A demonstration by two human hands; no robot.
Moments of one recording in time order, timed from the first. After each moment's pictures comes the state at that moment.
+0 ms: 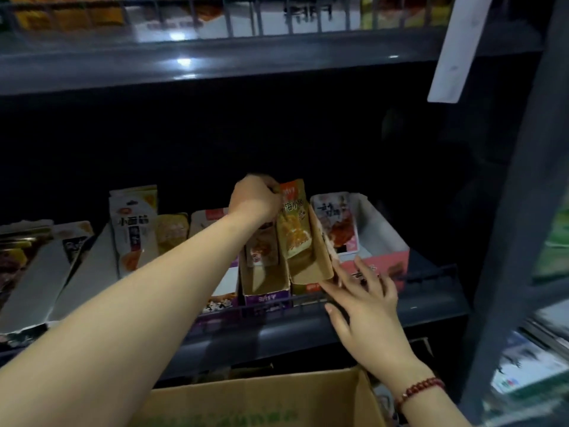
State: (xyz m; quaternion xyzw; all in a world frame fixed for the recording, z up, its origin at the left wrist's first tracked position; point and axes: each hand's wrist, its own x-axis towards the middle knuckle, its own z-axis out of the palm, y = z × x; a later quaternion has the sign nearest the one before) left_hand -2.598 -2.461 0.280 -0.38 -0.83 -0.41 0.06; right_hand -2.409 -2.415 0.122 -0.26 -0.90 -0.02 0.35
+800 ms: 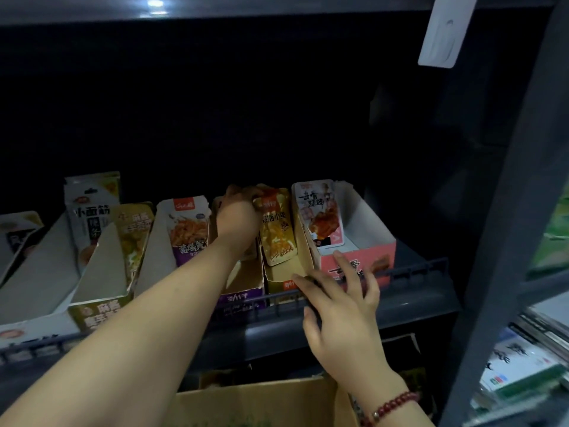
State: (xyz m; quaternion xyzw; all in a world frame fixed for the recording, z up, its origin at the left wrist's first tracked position) left_hand -2.635 -2.412 0.202 -0.40 -0.84 -0.33 0.16; right_hand -2.416 -2.412 0.110 -0.25 -0.89 -0.01 0.39
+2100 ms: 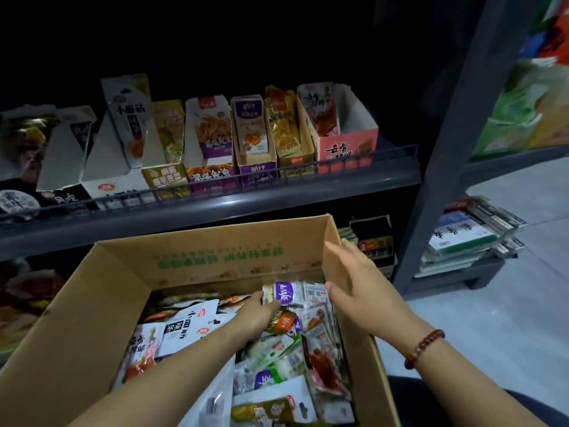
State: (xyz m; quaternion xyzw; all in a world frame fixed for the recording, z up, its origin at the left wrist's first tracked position) left_hand -2.457 -2.644 -0.012 -0.18 -0.84 -0.32 -0.41; right_hand -2.270 -2.542 0.093 -0.28 -0.89 0.34 0.12
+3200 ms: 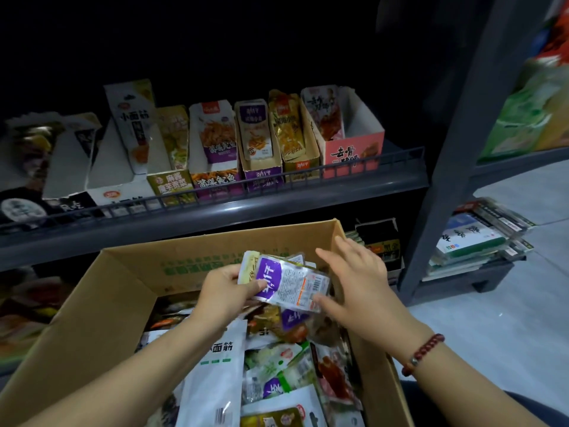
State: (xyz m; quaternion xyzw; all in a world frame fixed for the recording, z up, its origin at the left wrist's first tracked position) left_hand -2.456 -2.678 0.093 -0.17 -0.80 -0.51 -0.27; right_hand -2.286 -2.551 0.104 -0.27 -0.94 0.19 0.08
